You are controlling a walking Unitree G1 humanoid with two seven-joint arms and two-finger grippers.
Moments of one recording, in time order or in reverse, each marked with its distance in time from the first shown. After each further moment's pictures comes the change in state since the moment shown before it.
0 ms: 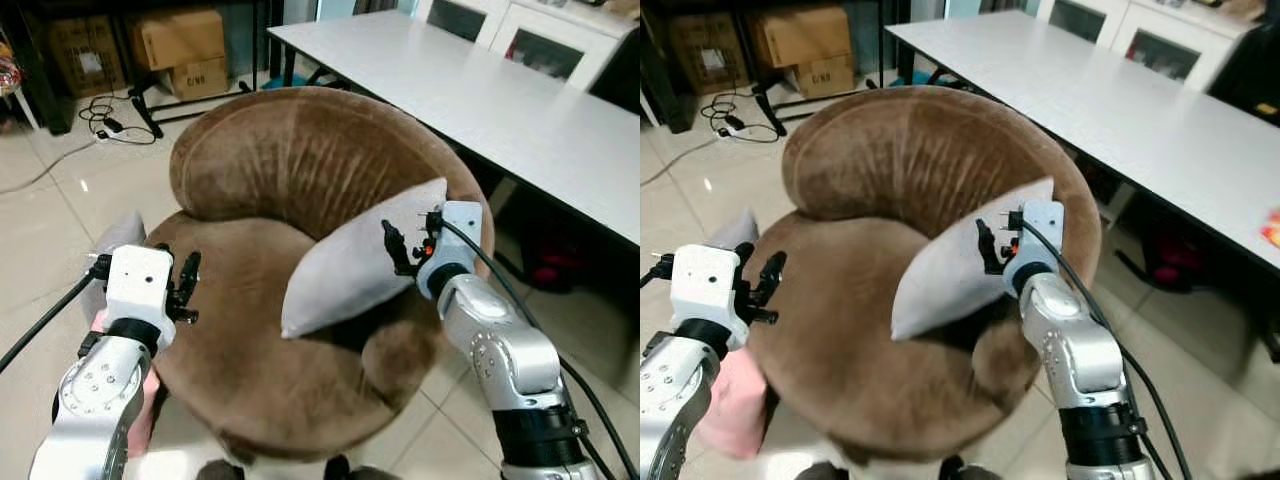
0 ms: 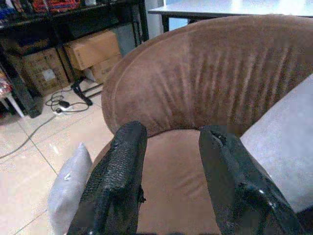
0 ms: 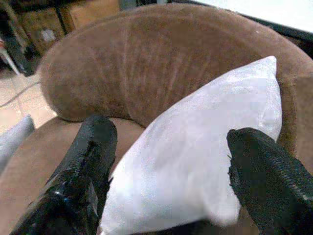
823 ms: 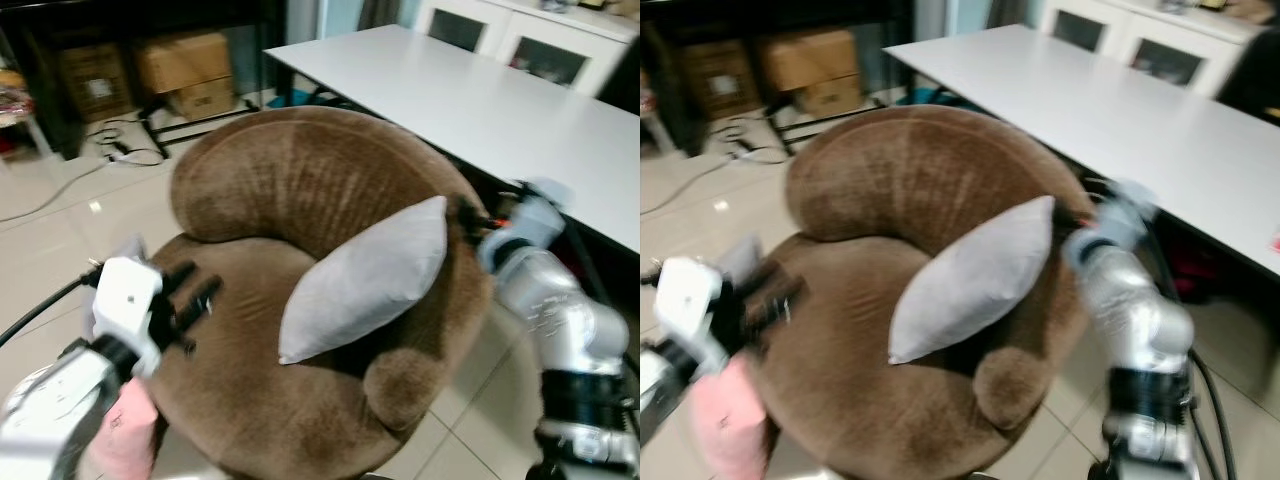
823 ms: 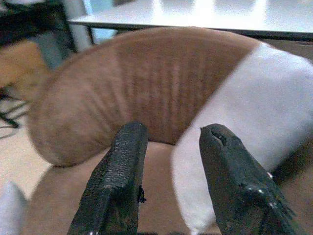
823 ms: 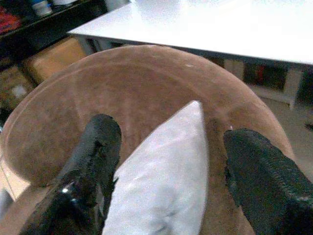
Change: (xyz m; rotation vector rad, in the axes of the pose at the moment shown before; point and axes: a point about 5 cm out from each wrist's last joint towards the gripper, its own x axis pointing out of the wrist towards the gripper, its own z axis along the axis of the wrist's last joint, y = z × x) left arm -0.016 0.005 0.004 -0.045 -0.001 -0.279; right arm 0.001 -0.055 0.032 0.172 -0.048 -0.150
